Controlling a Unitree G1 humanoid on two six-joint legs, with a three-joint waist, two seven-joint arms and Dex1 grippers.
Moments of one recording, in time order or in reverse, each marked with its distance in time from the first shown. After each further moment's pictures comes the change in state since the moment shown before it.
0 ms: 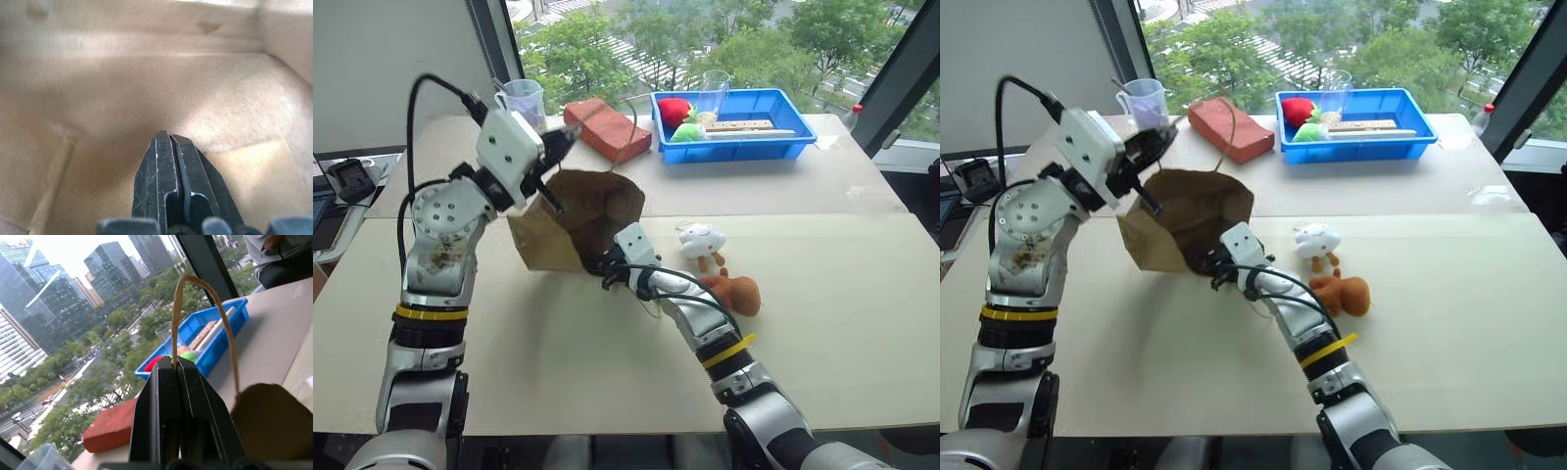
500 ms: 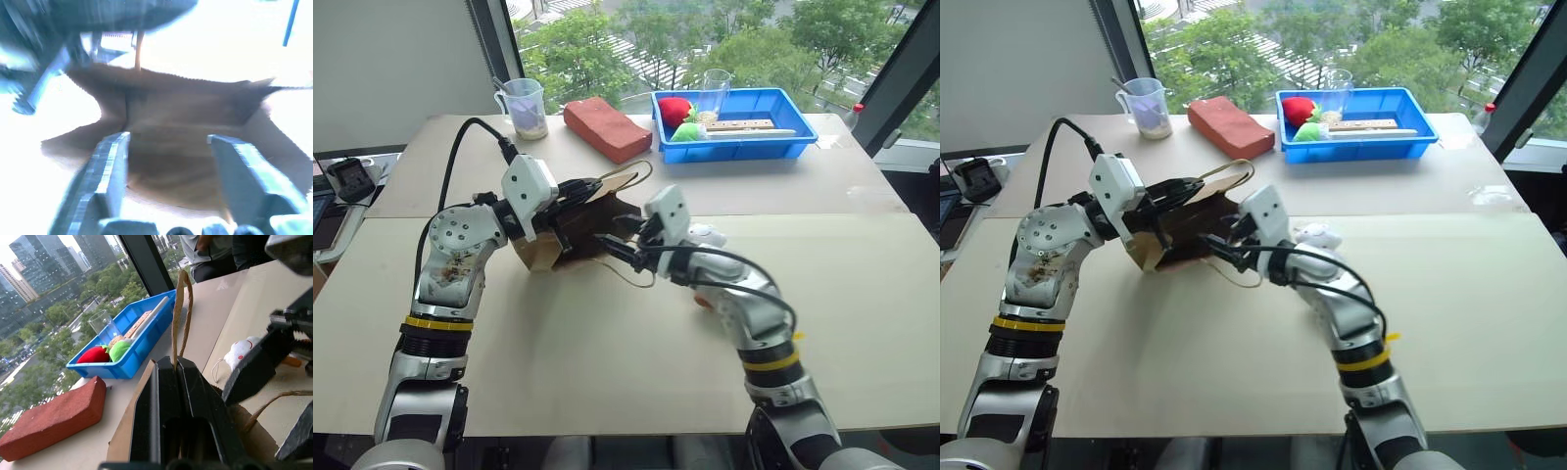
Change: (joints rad) left arm 0.037 -0.001 -0.048 0.073 -0.055 -0.051 -0.186; right arm 0.034 -0.178 -0.144 -0.545 0.262 0.245 0.188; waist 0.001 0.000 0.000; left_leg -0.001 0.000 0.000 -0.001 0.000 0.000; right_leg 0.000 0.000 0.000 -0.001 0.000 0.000
